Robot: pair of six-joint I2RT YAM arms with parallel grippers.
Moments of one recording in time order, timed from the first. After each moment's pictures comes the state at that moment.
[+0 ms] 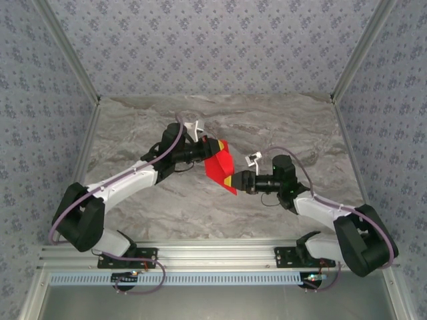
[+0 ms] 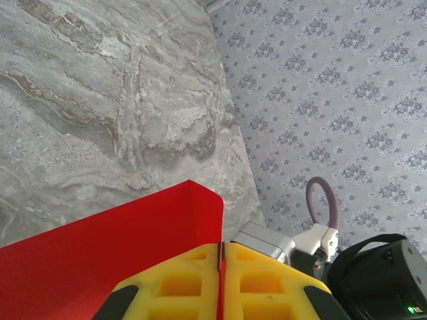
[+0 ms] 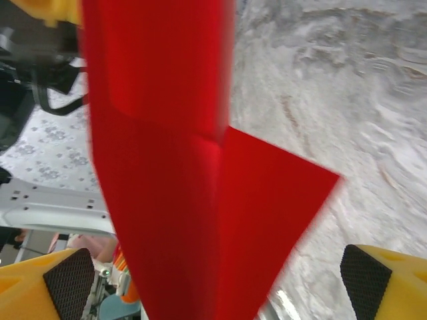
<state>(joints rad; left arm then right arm) -0.65 1.46 0.96 0.15 0.46 -0.97 0.46 1.25 0.41 0.52 -0.95 0.90</state>
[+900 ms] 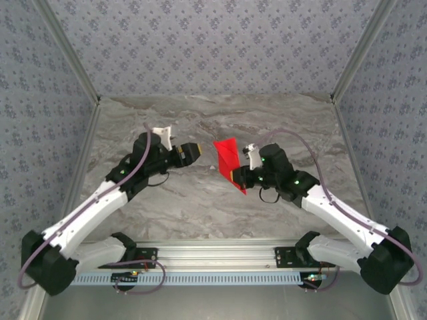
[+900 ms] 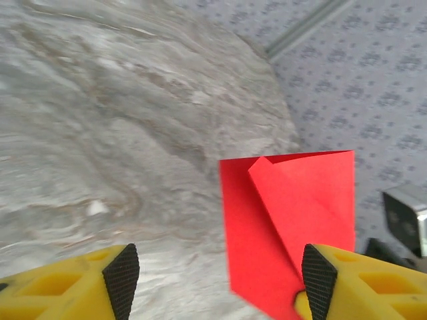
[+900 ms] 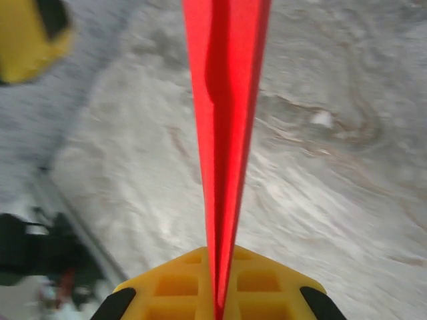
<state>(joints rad) -0.61 1.04 0.87 -0.26 0.18 -0.73 0.70 1.07 0.83 -0.43 -0.23 0.44</state>
